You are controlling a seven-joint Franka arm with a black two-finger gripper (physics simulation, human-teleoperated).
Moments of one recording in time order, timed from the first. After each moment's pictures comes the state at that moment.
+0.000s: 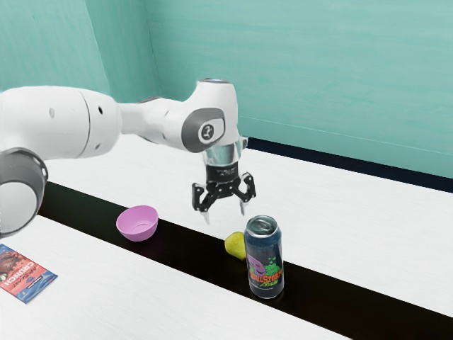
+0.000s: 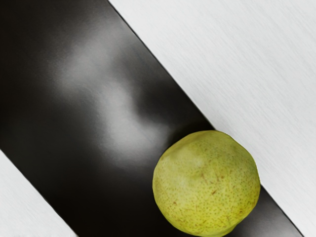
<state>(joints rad) -0.23 0.47 0.01 -1.59 -0.12 1.89 -1.05</state>
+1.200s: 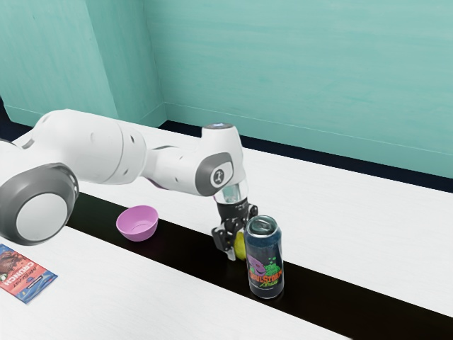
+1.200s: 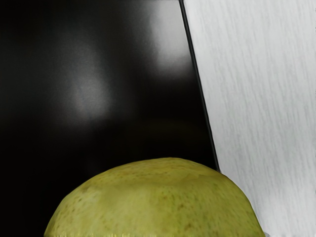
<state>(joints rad) -0.28 0.60 0.04 -1.68 -0.24 2.16 -1.44</state>
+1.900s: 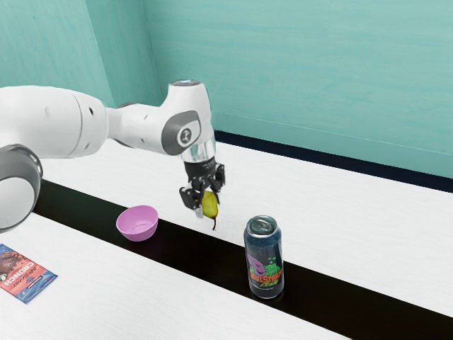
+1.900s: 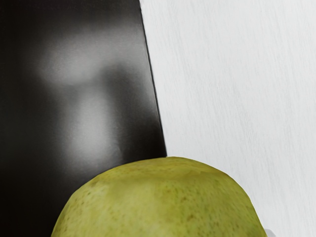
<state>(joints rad) -0.24 0.45 0.13 -1.68 -0.13 2.07 -1.45</state>
